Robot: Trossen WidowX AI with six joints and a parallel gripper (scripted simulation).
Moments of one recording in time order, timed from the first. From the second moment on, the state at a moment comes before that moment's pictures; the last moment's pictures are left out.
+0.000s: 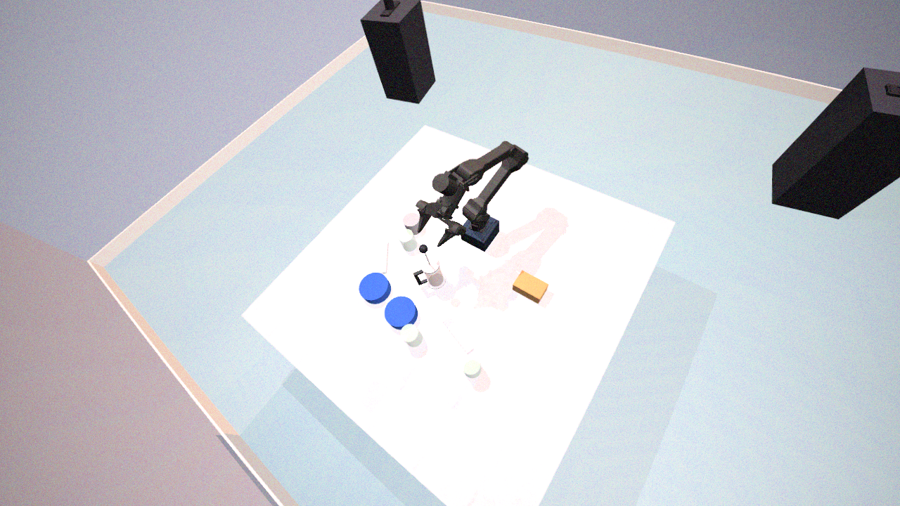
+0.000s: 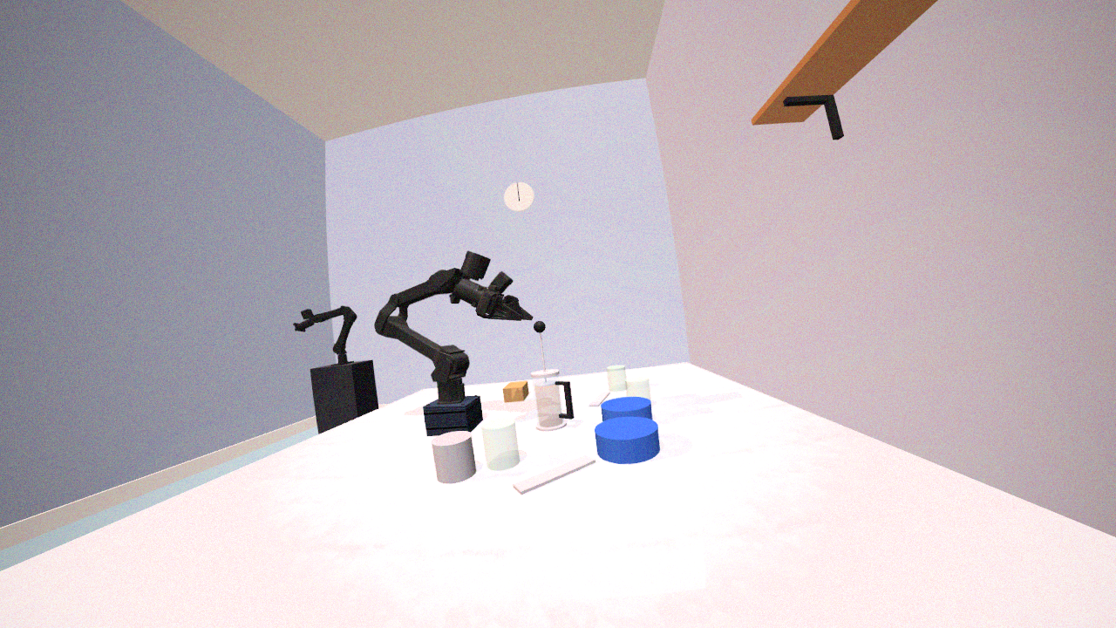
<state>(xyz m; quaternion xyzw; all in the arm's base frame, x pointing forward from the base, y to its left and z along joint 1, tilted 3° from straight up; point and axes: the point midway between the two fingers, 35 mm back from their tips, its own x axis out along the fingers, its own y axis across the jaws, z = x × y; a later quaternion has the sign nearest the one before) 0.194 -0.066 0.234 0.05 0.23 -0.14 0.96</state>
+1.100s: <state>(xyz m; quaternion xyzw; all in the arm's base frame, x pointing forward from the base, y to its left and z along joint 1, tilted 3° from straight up) 0.229 -0.077 0.216 0.04 0.22 -0.14 0.96</state>
